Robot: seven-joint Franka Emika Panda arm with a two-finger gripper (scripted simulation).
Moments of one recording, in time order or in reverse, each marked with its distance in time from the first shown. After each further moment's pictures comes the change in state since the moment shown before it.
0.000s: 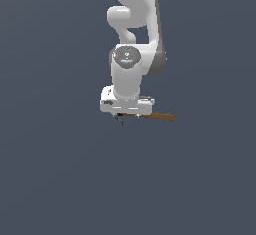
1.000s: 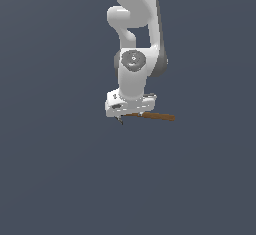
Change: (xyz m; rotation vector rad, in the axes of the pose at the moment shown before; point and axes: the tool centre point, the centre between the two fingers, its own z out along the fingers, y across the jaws) arm -0.011 -0.015 0.020 -0.008 0.011 -0.268
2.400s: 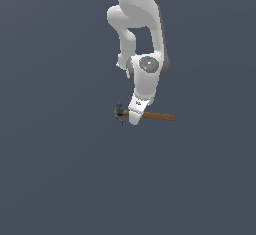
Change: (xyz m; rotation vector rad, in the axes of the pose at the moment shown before) arm -0.032 -0.068 0.054 -0.016 0.046 -0.885
